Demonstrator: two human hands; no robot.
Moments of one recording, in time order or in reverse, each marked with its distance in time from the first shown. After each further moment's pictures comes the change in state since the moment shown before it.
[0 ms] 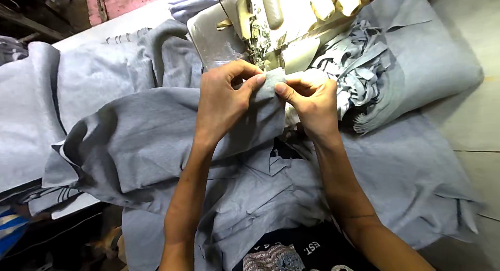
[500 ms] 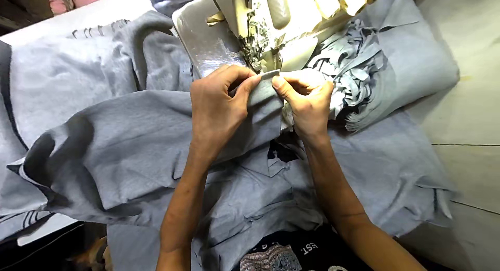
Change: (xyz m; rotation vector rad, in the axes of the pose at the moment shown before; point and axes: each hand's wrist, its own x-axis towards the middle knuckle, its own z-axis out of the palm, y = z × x) left_hand -0.018 -0.002 0.004 0.044 0.060 0.064; right_hand 0.002 0.009 0.014 -0.093 0.145 -0.001
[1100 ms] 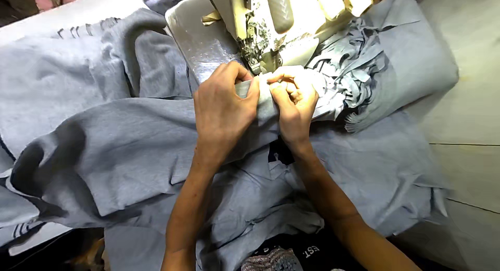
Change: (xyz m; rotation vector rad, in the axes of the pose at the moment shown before) left_hand 0.003 0.007 0.008 0.200 -0.040 -0.105; right_hand -0.011 0.010 0.023 0.058 0.022 0.050
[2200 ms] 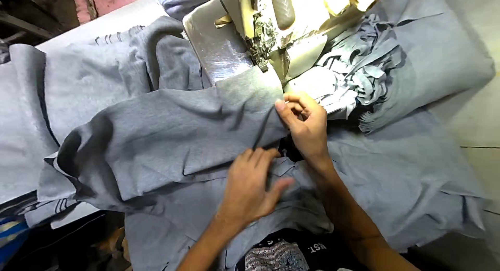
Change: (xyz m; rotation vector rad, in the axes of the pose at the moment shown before) left_hand -0.135 0.009 0.028 0.003 -0.318 0.038; right_hand -0.027 0.003 -0.024 -0.172 -0.100 0.117
